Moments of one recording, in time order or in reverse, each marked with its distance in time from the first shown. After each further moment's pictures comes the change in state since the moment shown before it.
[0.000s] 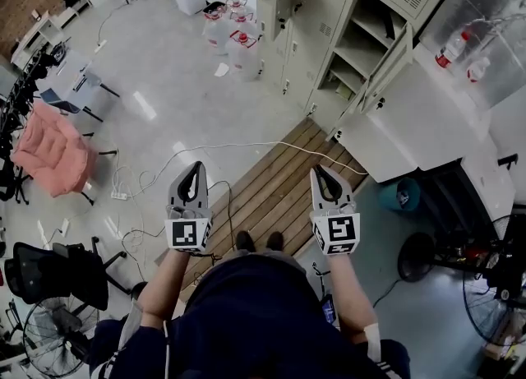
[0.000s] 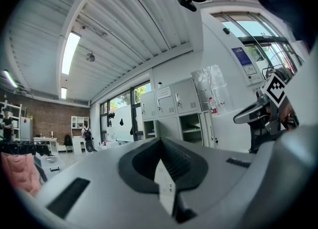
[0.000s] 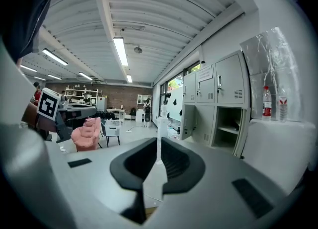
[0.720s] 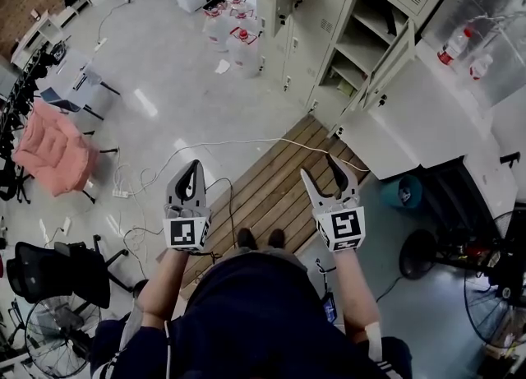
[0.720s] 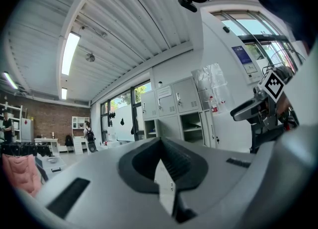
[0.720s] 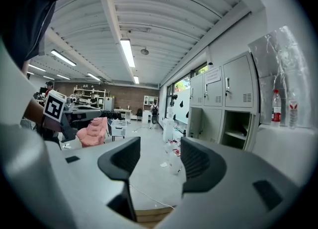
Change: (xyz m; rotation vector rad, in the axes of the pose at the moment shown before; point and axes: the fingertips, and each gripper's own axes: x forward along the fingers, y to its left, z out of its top) left arm -0.001 0.005 -0.005 0.008 0.011 0.009; right arm 0.006 0.003 0.015 -0.041 -0.021 0.081
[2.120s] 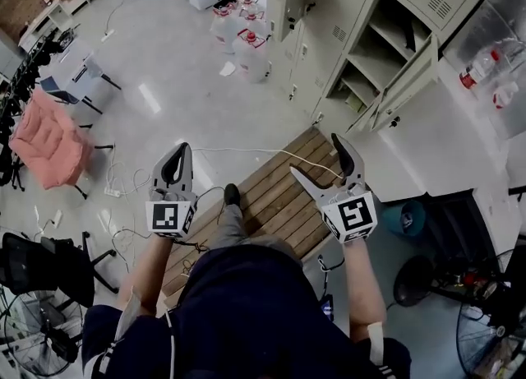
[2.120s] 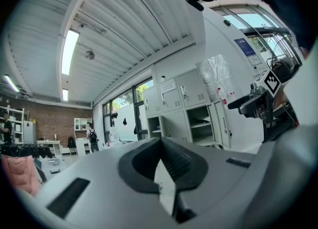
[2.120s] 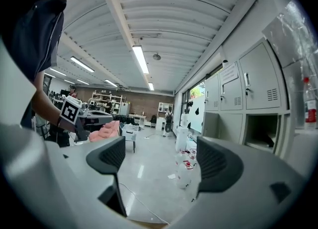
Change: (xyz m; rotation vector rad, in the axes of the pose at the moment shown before) left arm 0.095 0.019 -0.046 0.021 0.004 0.041; right arm 0.092 -0.053 -0.008 -0.071 -0.112 0.206
